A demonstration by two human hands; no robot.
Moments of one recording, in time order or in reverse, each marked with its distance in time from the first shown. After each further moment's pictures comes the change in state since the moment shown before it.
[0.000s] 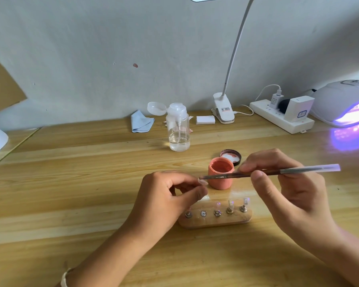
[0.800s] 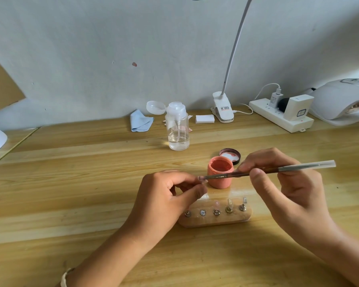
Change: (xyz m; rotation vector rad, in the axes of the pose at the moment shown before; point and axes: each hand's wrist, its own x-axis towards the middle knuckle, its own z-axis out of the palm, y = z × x) left_hand -0.002 0.005 0.002 0.038 0.013 -0.018; right_hand 0.001 -0.004 0.000 -0.006 0.007 0.037
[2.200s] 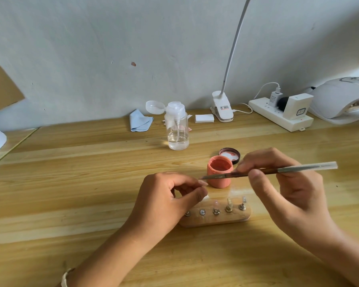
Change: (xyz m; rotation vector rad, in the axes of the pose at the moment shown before) left_hand 0.000 -0.001 0.000 0.042 -0.022 -0.010; right_hand -0.001 -0.003 0.000 -0.016 -0.008 -0.034
